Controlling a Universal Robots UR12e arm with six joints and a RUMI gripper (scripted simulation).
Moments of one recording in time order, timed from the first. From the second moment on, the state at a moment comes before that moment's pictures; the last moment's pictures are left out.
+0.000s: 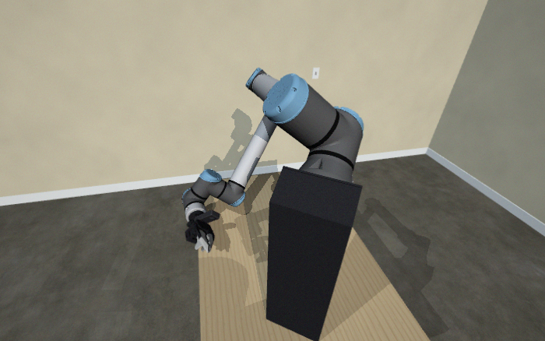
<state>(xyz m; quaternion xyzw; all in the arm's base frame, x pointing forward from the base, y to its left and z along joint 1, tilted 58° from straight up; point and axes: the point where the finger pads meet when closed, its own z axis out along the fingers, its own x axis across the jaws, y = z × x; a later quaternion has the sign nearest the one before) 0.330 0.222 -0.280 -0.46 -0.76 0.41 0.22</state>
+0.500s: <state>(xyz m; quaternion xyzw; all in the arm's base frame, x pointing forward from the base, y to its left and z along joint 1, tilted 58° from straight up) 0.333 0.220 -0.278 -0.45 -0.76 0.41 0.21</state>
